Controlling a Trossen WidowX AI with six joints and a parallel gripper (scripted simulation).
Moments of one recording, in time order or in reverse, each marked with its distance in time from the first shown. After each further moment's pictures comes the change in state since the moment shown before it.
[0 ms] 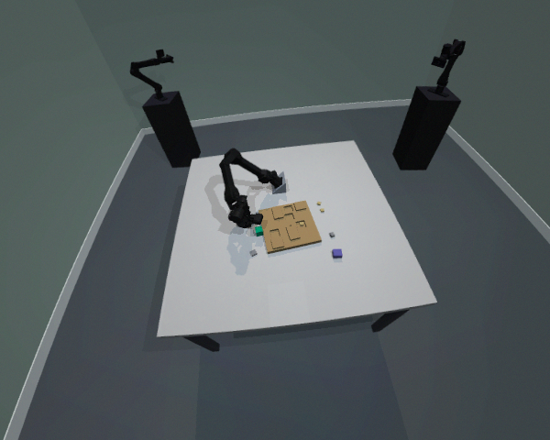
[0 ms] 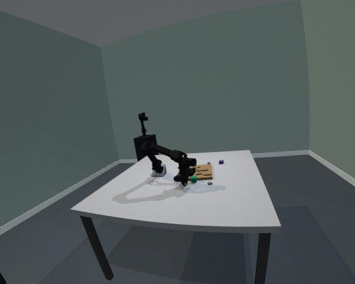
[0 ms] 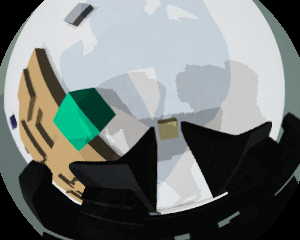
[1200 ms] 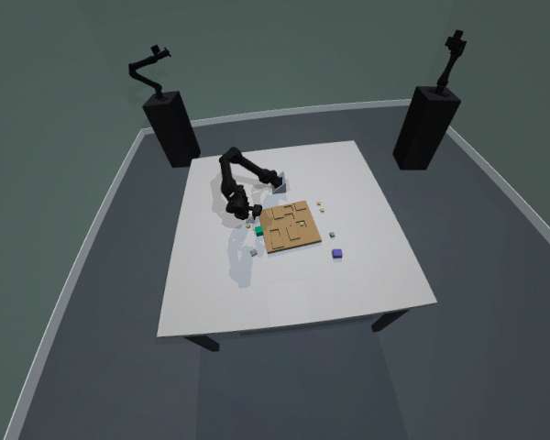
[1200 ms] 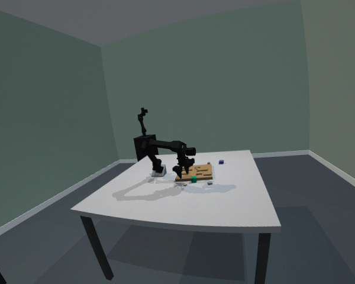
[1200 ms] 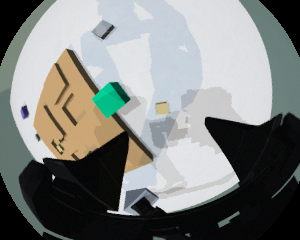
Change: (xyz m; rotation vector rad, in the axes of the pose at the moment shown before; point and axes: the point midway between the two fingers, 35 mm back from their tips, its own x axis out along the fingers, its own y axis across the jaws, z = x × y) arm -0.070 0.004 -0.002 -0.016 0.009 0.009
